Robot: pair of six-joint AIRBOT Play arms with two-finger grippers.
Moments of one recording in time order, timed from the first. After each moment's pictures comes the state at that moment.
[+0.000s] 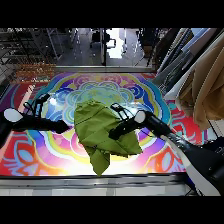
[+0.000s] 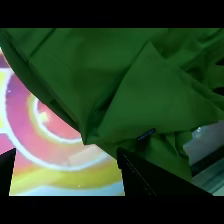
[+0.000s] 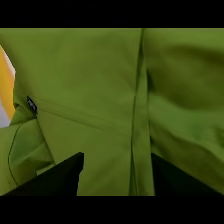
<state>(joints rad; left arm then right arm) 0.07 -1.20 1.06 0.99 -1.15 -1.07 0.43 -1.56 1.24 -0.96 0.99 1.05</state>
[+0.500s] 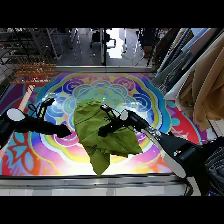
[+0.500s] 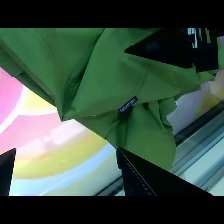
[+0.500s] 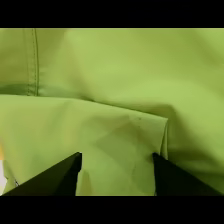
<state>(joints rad) 0.07 -1.24 1.06 0.96 -1.25 -1.03 0.48 -1.86 1.48 -0.87 0.96 1.08</state>
